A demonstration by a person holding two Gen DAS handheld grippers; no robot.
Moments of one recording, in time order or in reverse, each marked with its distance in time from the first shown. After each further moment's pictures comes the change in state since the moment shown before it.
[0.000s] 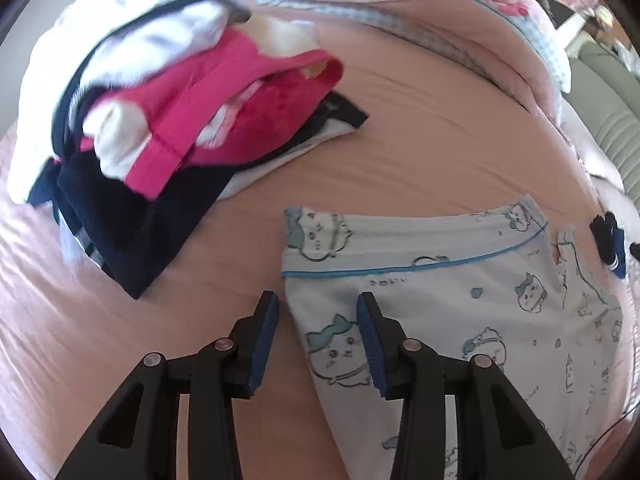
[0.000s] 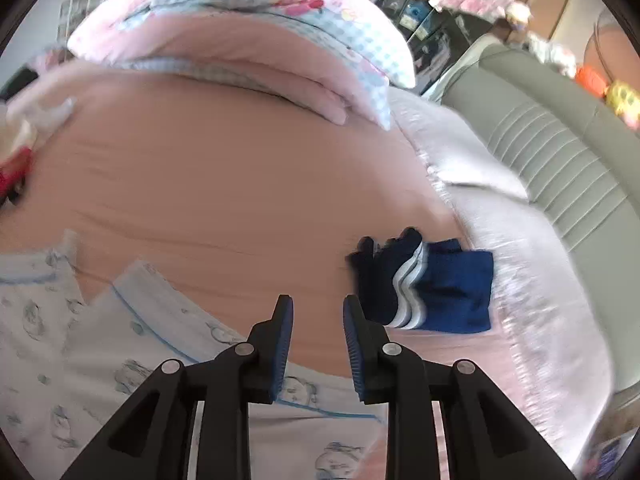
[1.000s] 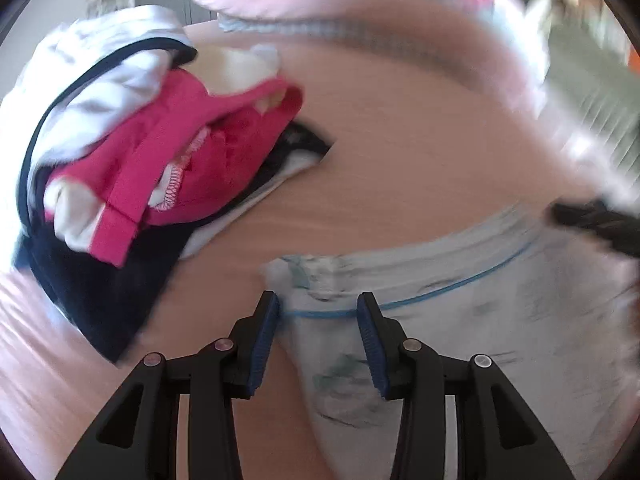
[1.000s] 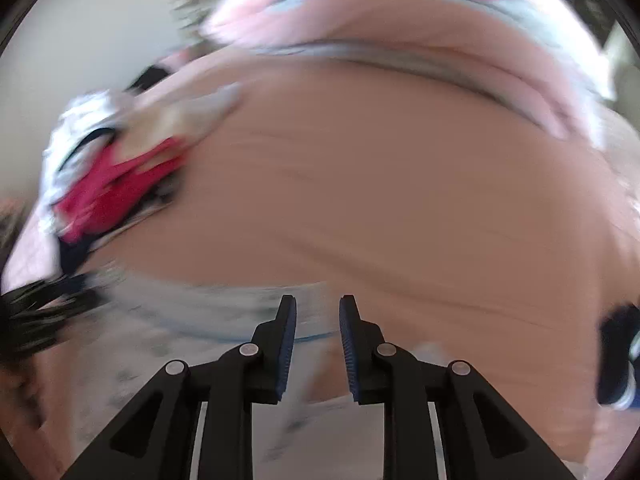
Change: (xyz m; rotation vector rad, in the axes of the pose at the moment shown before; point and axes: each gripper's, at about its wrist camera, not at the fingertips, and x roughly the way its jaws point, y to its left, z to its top) left arm 0.027 -0.041 0.020 0.214 -0.067 0.116; right arm 0.062 0.118 0.045 -0.183 0.069 0.553
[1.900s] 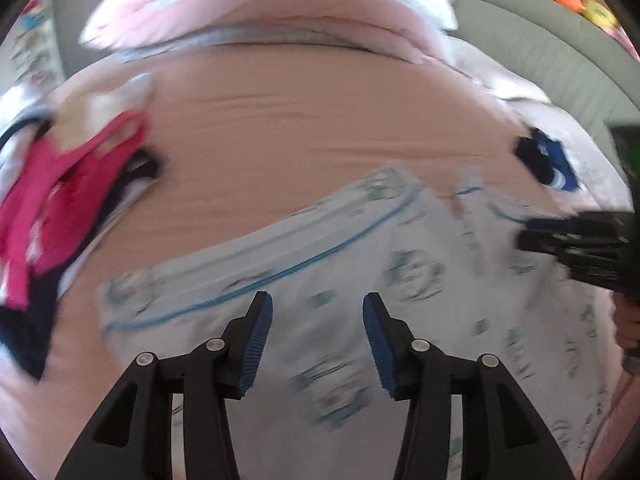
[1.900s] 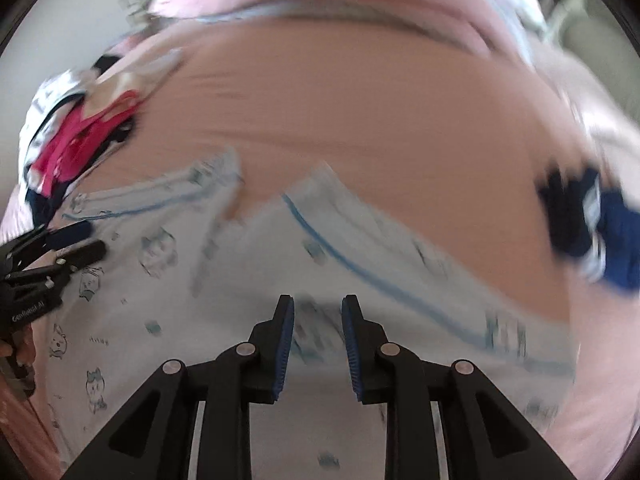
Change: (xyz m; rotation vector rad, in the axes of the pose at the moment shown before) left arm -0.033 -0.101 0.003 0.203 -0.038 -0.303; right arm -0.046 -0.037 -0.087 0.147 0.079 -0.176
